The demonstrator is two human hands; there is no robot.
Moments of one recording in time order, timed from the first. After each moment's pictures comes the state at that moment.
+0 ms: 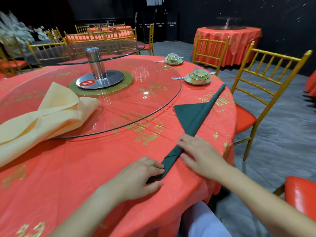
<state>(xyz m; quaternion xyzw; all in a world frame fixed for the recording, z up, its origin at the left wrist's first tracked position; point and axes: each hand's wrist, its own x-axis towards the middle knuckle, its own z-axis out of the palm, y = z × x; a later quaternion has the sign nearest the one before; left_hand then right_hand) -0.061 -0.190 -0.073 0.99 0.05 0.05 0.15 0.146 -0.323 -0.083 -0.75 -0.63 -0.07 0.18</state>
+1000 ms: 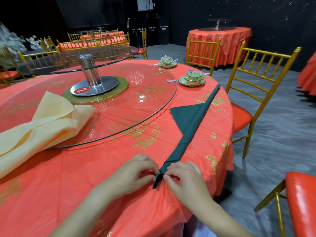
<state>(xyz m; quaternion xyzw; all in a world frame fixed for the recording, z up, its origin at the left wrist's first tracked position) -0.057 -0.167 -0.066 0.96 0.04 0.09 0.27 0.059 -0.325 -0.111 -0.80 -0.48 -0.03 0.36</state>
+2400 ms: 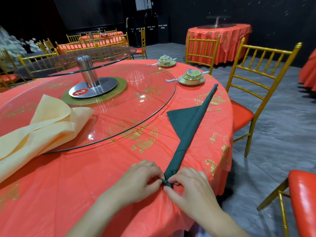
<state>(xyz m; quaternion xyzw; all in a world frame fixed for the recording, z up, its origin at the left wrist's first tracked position) -0.045 -0.187 -0.066 0.98 0.09 0.03 0.20 0.056 -0.342 -0.106 -0.81 -0.48 -0.09 0.33</state>
